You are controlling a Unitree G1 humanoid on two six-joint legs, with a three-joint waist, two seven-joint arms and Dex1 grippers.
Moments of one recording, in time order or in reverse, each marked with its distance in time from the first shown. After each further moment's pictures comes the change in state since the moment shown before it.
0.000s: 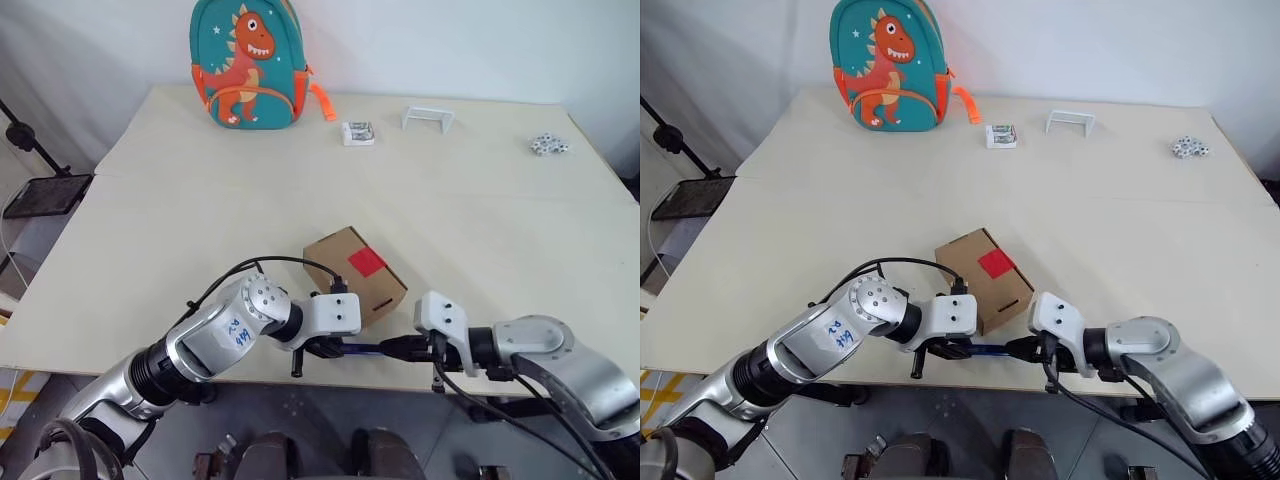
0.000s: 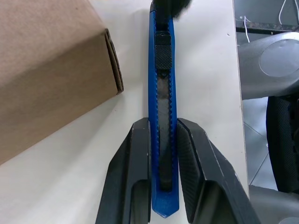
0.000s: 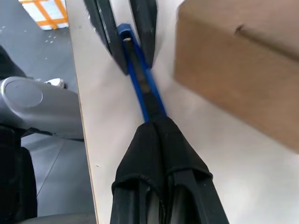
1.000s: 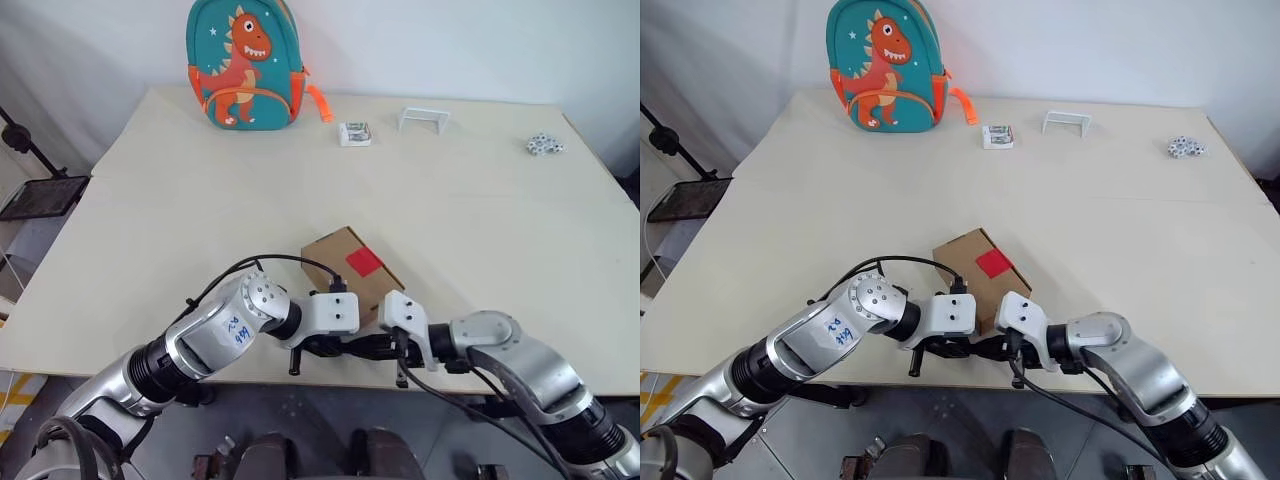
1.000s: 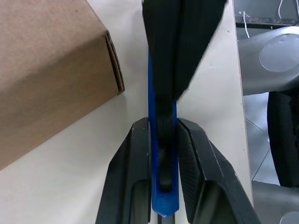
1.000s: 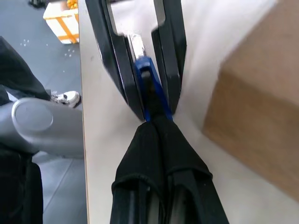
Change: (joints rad) left arm -0.017 0.012 -0.010 0.017 0.001 -0.019 -0.020; right arm -0.134 0.179 0.138 0.076 -0.048 0.039 -0.019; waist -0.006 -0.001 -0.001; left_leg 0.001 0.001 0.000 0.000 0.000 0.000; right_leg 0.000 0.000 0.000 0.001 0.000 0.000
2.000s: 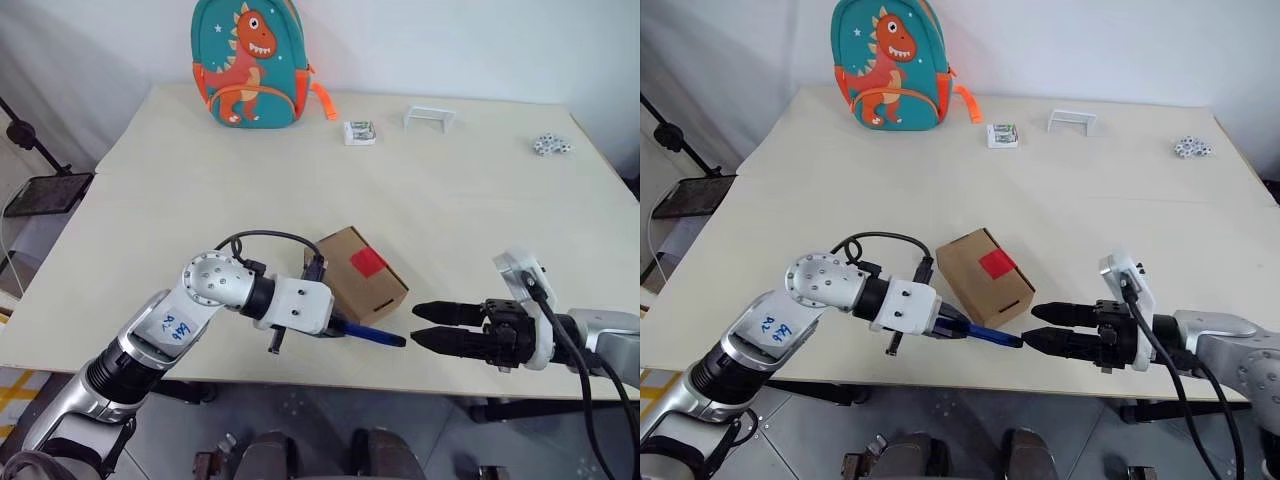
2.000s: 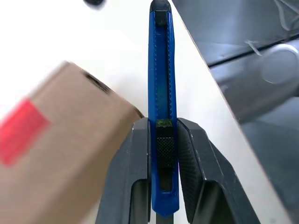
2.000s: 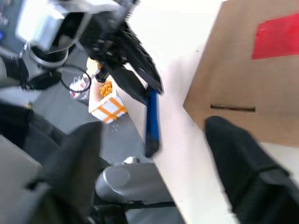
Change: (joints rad) left arm 0.131 0.071 0.307 0.069 -0.083 -0.819 -0.156; right arm 0.145 -0.268 -0.686 -0.053 1.021 0.552 -0.267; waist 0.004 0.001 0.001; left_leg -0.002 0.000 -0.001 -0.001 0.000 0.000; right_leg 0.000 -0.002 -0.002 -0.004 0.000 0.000
